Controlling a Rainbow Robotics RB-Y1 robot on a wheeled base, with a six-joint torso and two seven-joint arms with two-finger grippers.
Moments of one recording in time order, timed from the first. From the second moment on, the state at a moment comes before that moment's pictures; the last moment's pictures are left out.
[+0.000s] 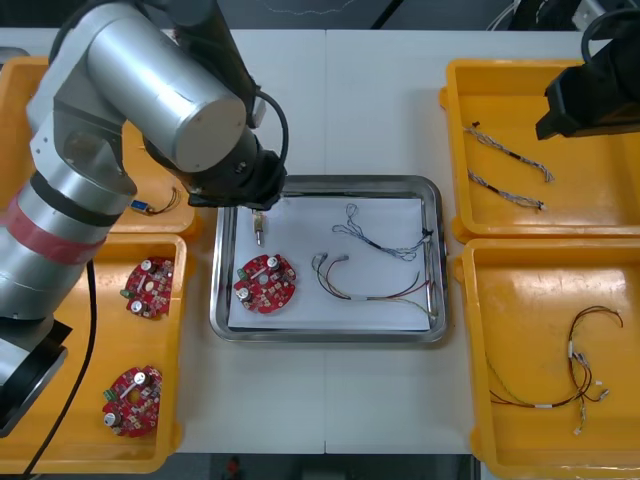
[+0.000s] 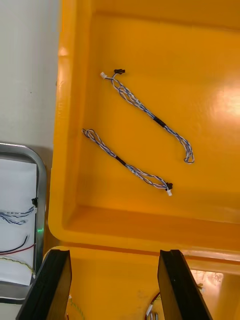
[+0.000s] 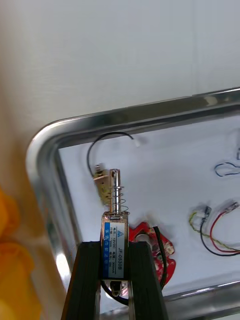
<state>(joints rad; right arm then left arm) -0.81 -0.80 0.04 -1.84 -0.84 1.92 1.16 -0.80 0.44 -0.39 -1.82 0.55 1.80 -0.95</state>
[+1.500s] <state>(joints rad) -0.24 -0.92 -0.42 -2.21 -1.04 1.92 1.04 -0.77 0.37 -0.63 -1.65 0.40 1.54 -0.91</state>
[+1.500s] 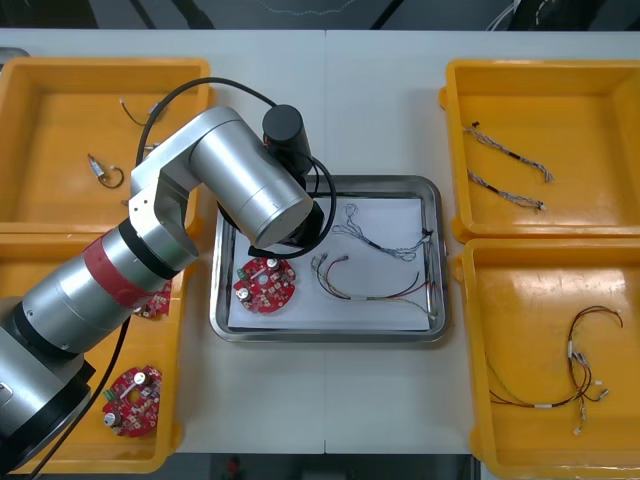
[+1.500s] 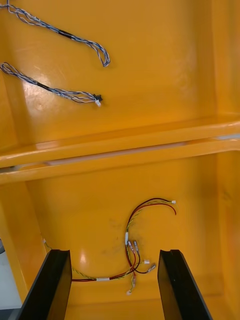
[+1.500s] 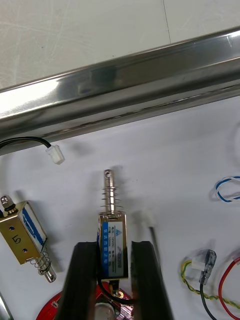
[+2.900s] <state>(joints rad) -0.17 -0.89 -0.38 -2.31 -0.99 1.92 1.02 -0.59 0.77 0.04 -2.17 0.86 1.91 -0.93</state>
